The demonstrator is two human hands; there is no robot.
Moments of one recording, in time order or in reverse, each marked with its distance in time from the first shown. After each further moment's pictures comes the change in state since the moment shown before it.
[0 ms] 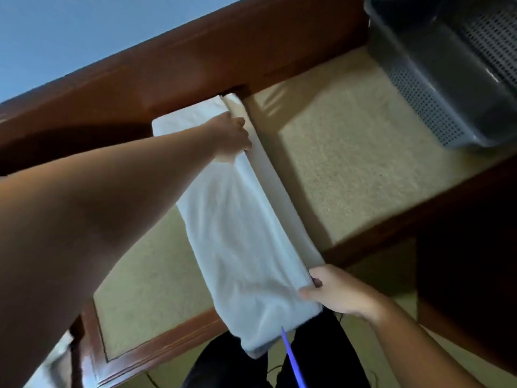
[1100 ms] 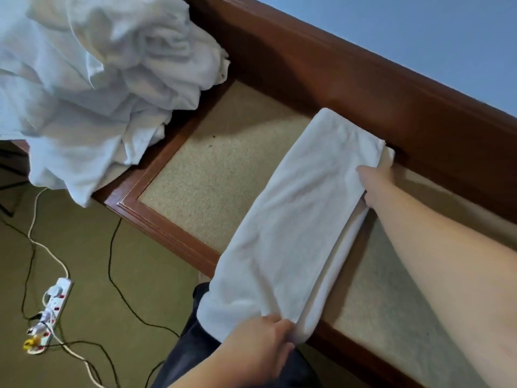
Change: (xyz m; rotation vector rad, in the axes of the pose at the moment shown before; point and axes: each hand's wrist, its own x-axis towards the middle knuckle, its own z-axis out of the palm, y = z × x) left_hand -0.152 0.363 -0.069 -1.801 0.092 -0.814; right_hand 0.178 -0.285 -0.100 0.122 0.412 -0.224
